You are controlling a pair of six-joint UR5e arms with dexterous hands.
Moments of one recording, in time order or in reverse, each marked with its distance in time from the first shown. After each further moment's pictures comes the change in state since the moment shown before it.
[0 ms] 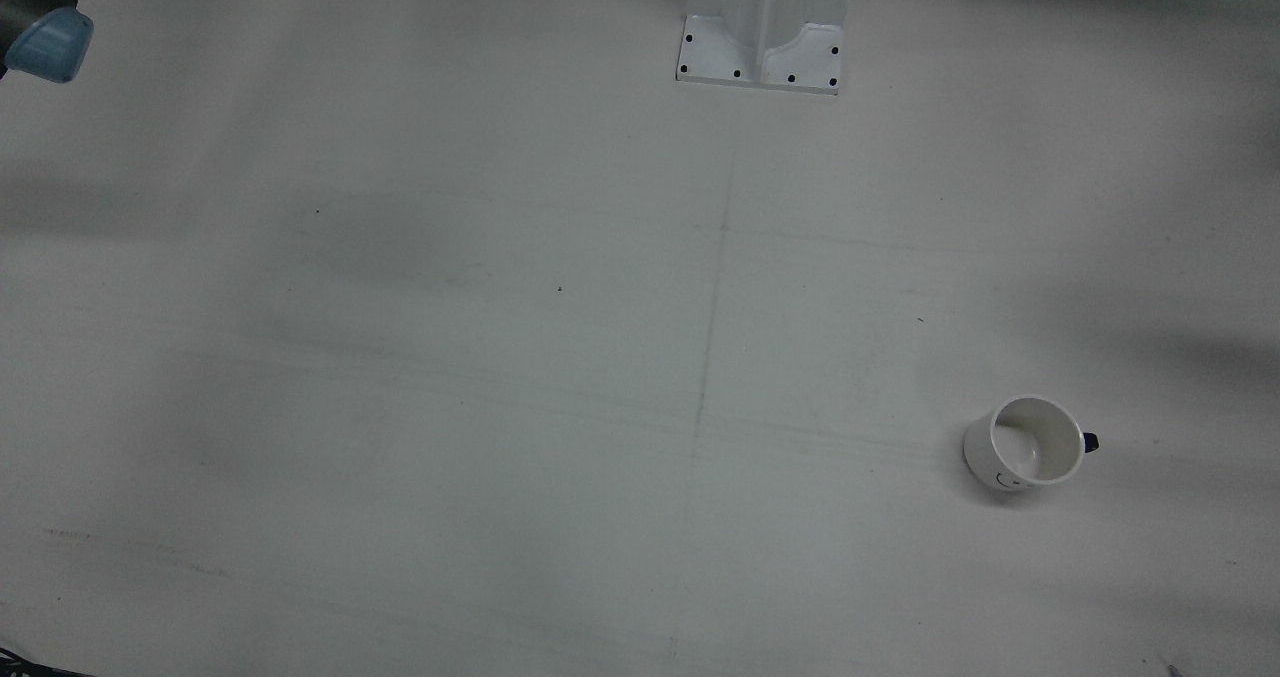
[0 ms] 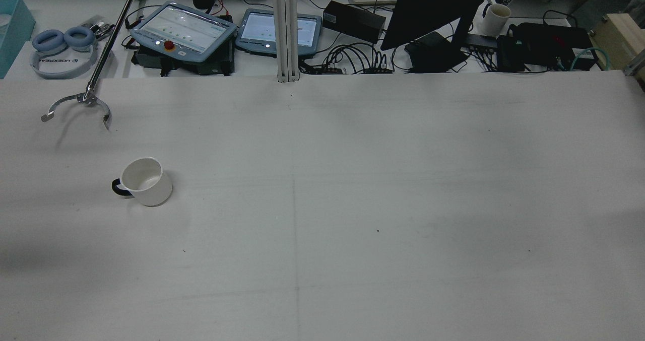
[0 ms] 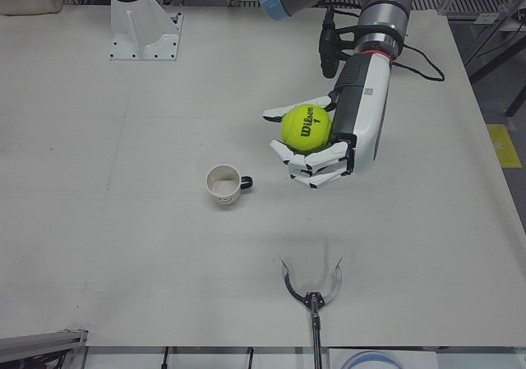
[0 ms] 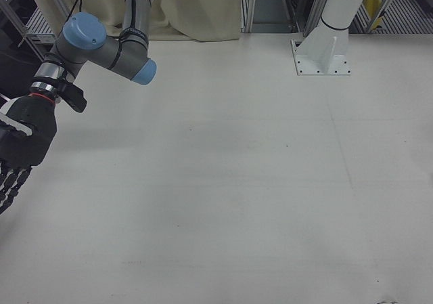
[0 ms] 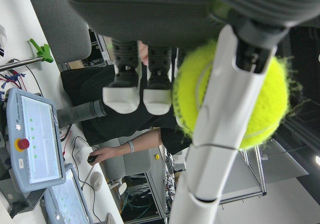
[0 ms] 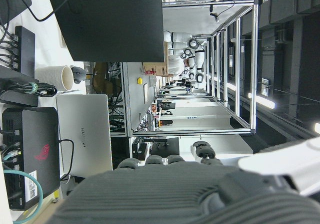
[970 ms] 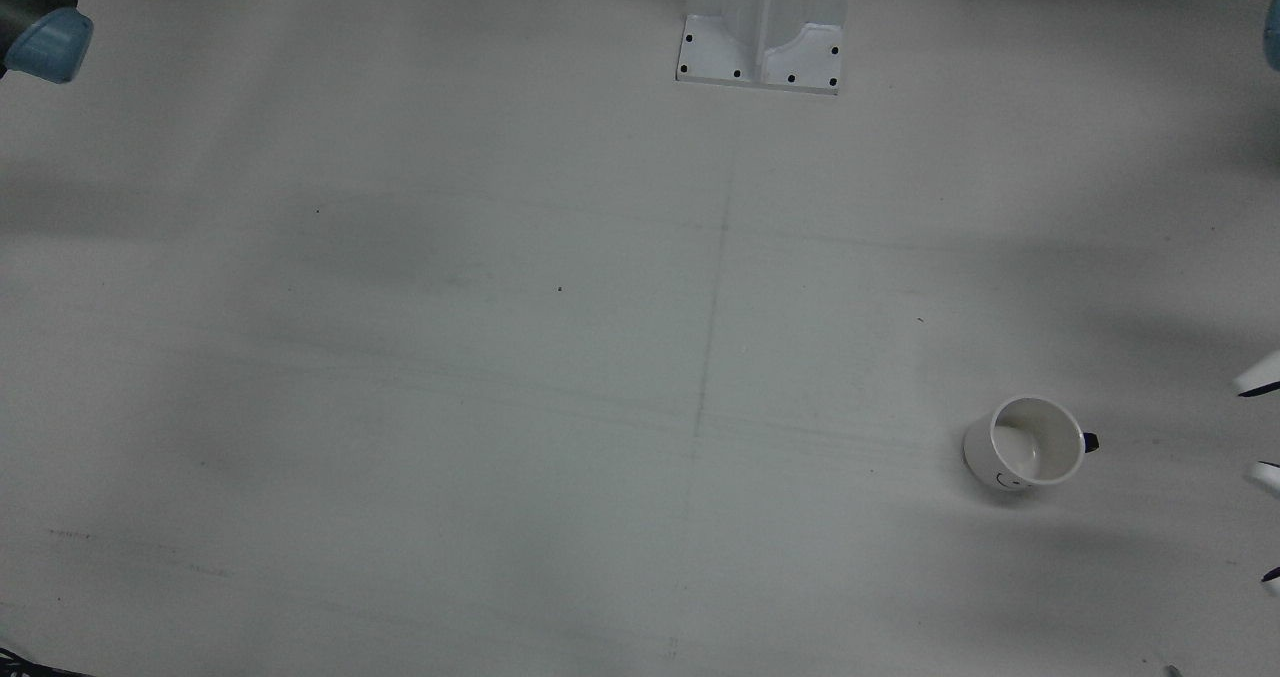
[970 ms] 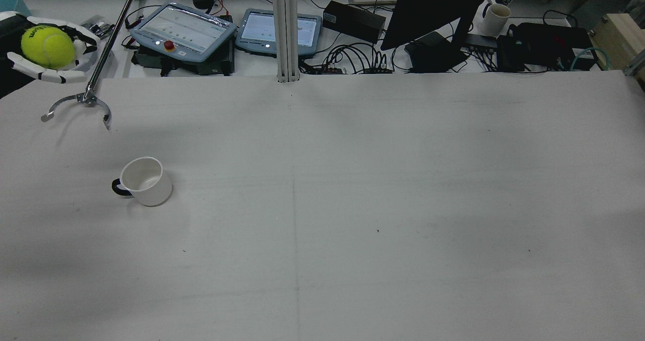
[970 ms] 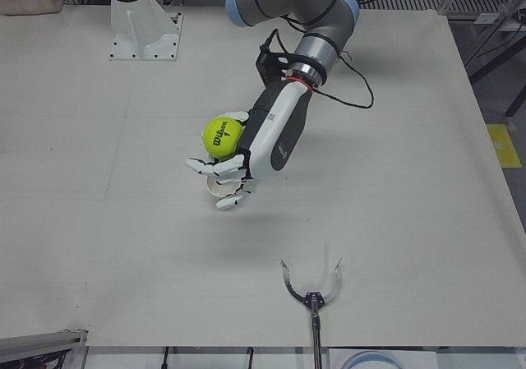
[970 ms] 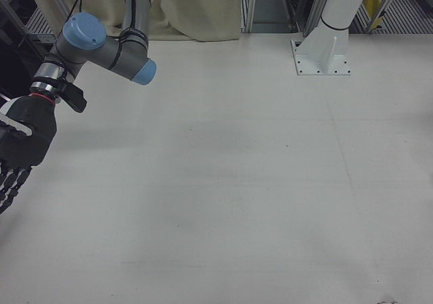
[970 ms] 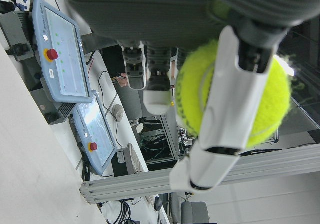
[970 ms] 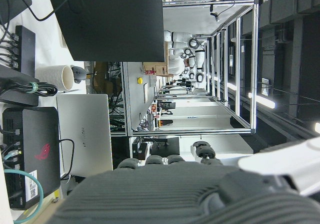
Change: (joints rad) left arm 0.228 -0.004 -0.022 -0.022 -0.031 0.009; right arm 0.000 0.000 -0.001 0.000 0.000 0.000
